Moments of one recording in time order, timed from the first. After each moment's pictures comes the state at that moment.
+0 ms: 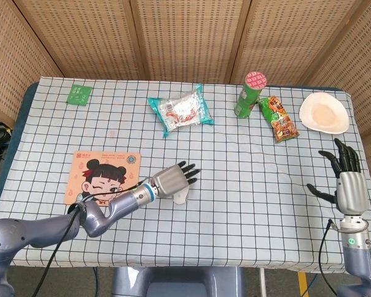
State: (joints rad) left arm -1.10 -1.70 -0.15 -1.17 1.48 0.55 0.41; right arm 0.26 -1.38 0.19 -1.24 -1.43 1.53 0.31
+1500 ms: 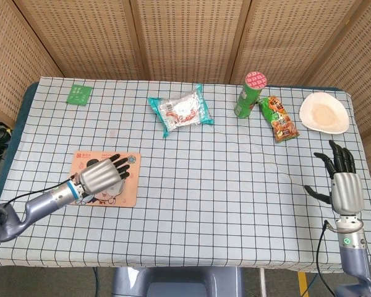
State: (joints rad) left arm -0.84 -1.41 0.23 -0.96 1.86 1.17 0.01; right arm 0.25 -1.40 0.19 -1.22 -1.46 1.51 0.25
